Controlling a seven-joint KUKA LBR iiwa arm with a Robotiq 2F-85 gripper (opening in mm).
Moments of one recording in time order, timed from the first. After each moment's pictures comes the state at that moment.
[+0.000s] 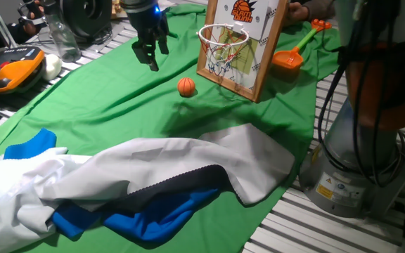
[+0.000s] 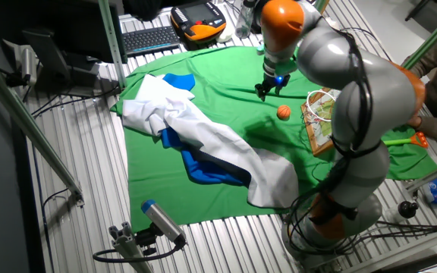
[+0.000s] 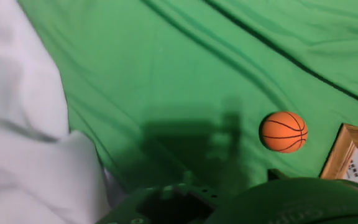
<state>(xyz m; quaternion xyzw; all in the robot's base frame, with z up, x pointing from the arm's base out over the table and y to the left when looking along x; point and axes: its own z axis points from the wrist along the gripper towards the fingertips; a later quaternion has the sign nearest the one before) 0.515 0.001 0.236 0.09 -0.99 0.05 0.08</state>
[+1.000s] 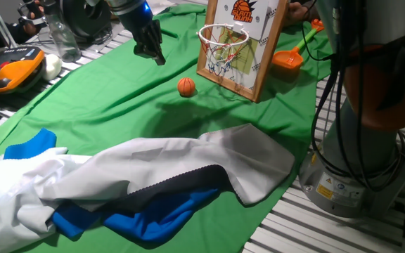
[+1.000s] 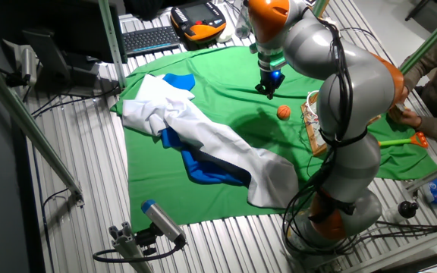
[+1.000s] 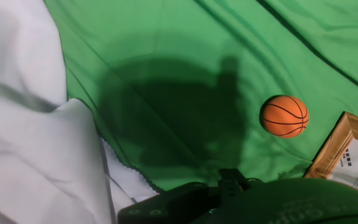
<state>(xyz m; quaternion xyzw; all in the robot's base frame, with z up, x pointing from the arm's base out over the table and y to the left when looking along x) 0.515 0.001 0.236 0.11 -0.98 0.06 0.14</state>
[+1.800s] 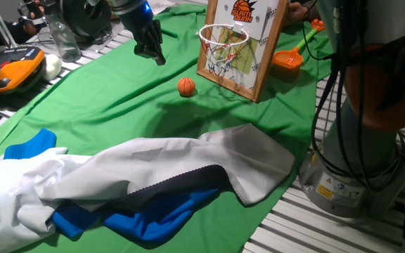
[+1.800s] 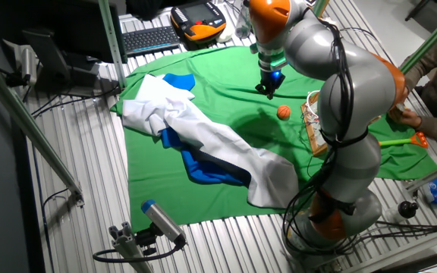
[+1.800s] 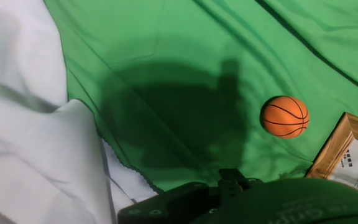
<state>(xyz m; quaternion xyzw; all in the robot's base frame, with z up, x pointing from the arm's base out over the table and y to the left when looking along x) 0.514 0.001 0.236 0.10 -0.98 0.06 0.13</state>
